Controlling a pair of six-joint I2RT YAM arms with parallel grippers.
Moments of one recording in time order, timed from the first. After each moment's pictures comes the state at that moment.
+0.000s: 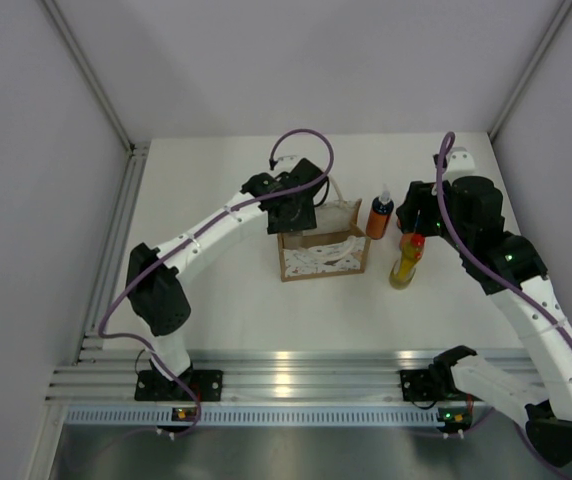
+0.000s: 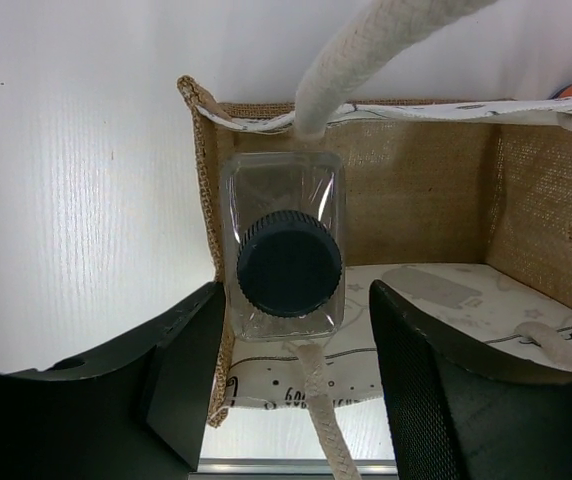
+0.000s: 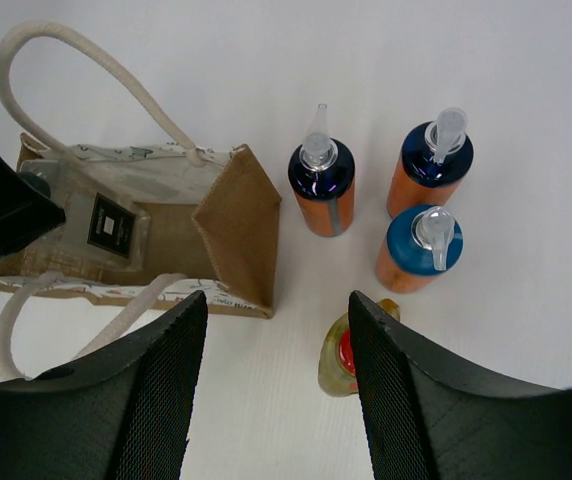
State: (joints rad) left arm -0.79 1.81 1.74 -1.00 -0.40 -0.82; right arm 0.39 0.94 1.18 -0.68 0.12 0.21
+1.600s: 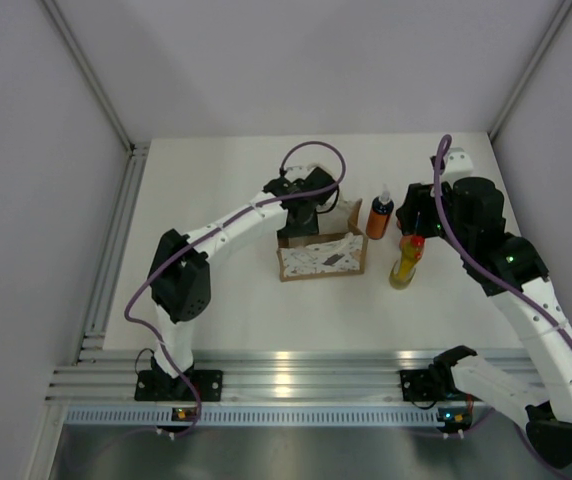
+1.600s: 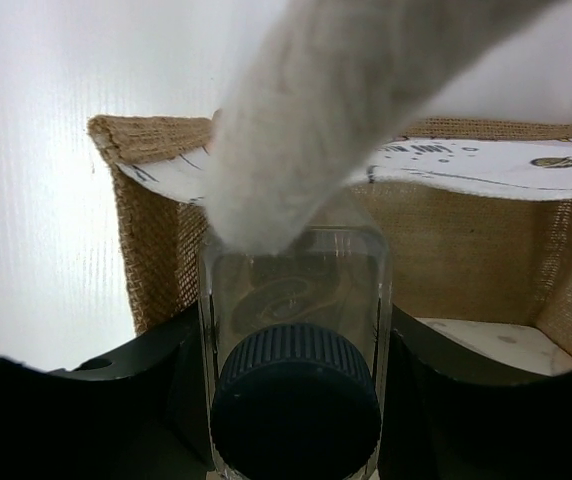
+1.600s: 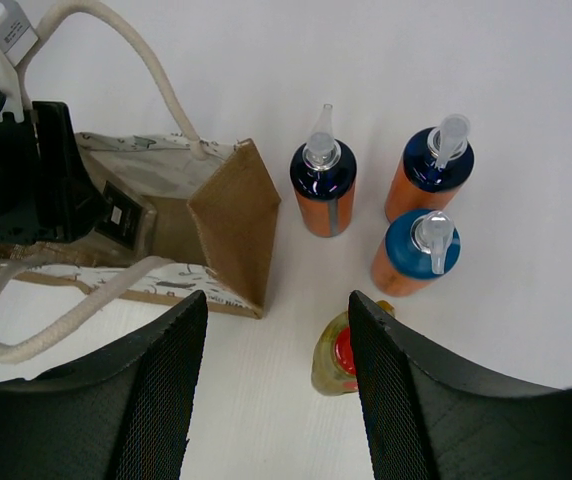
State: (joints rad) left arm -0.79 1.96 1.75 -0.96 -0.45 -0.84; right arm 0.39 0.93 1.18 -0.68 0.10 0.16
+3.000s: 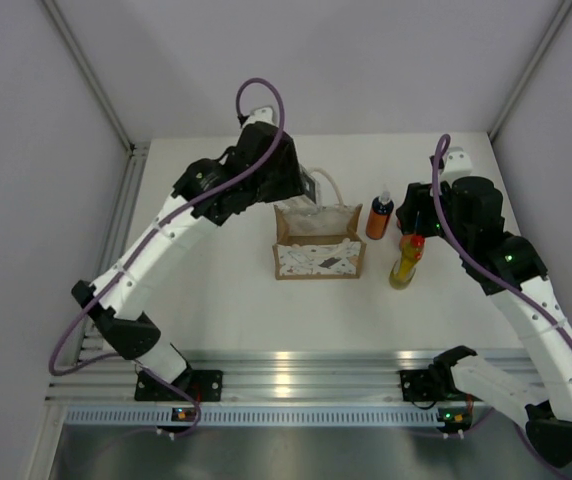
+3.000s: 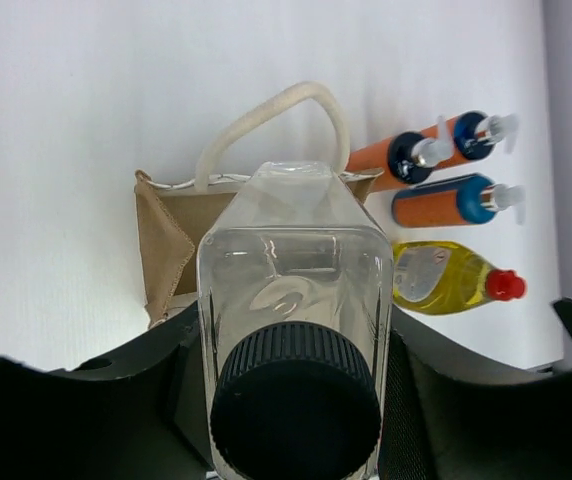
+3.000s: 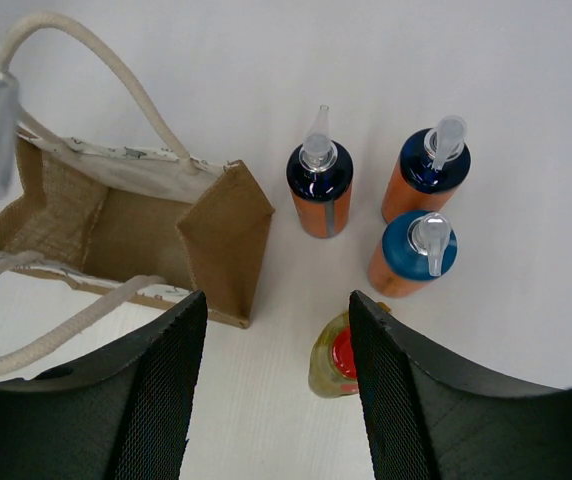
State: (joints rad) left arm -0.79 1.63 1.97 -1.00 -0.32 -0.74; right arm 0.39 0.94 1.18 -0.67 0.11 0.16
